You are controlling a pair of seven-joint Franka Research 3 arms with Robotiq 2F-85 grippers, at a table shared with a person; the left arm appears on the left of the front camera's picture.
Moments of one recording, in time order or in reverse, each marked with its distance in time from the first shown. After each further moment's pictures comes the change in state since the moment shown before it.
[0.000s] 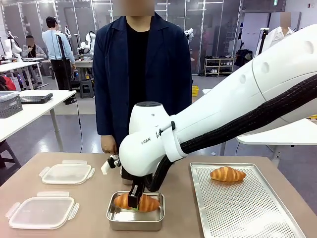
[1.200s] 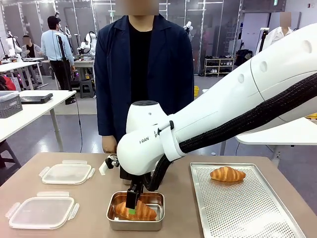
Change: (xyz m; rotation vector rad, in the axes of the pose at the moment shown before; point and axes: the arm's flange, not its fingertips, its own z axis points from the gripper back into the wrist) left arm 0.000 0.000 0.000 0.000 0.000 0.000; right arm 0.005 0.002 0.005 -0.001 0.012 0.031
